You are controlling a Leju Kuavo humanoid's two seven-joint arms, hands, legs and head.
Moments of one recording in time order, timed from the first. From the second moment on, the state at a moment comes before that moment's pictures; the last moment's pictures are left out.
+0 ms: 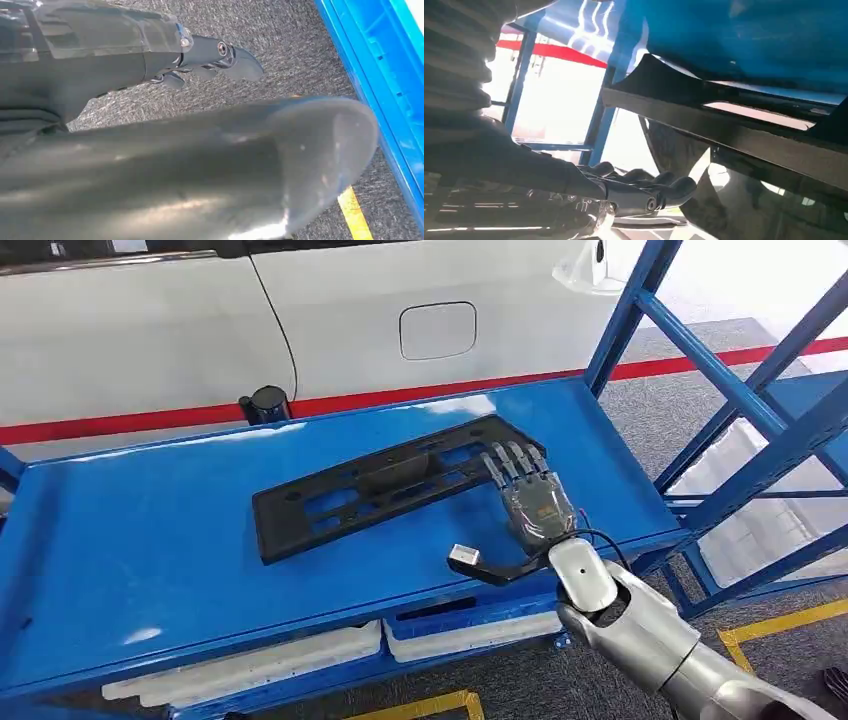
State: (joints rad) left arm -0.14 0.13 -0.85 -0.28 0.55 0.20 -0.12; right arm -0.44 -0.49 0.69 -1.32 1.32 -0.18 0.34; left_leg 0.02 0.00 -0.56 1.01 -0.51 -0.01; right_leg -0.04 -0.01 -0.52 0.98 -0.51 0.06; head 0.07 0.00
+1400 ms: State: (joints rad) left arm -0.13 0.14 -0.85 -0.28 0.56 0.20 -0.14; right arm -0.45 -0.52 0.71 -1.36 1.32 -0.15 0.34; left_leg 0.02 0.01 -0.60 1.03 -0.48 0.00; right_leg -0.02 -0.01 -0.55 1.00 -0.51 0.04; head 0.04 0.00
